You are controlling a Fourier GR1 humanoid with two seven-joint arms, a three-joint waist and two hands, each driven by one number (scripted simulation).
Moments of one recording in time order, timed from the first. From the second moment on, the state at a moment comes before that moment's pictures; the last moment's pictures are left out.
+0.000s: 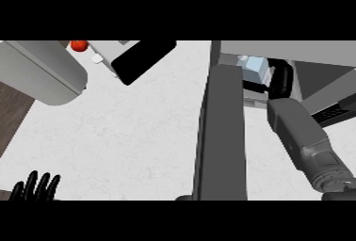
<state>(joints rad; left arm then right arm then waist) 0.60 0.10 0.02 -1.89 0.32 -0.41 -0.49 -0.95 -0.22 -0.19 -0.18 0.01 -0.70 -0.84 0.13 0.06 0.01</state>
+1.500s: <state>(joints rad) 0.50 0.11 0.01 -1.83 0.29 -0.40 -0.48 -0.99 -0.20 -0.01 -0.01 0.26 -0.95 -0.57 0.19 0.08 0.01</state>
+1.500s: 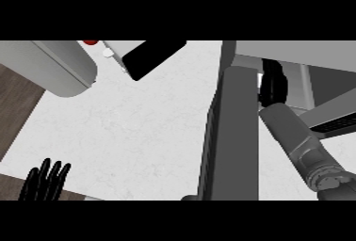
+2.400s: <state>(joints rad) 0.53 0.12 0.03 -1.83 0.29 -0.43 -0.52 -0.92 -0.11 -0.16 -0.14 0.10 -0.58 -0.77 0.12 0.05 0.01</state>
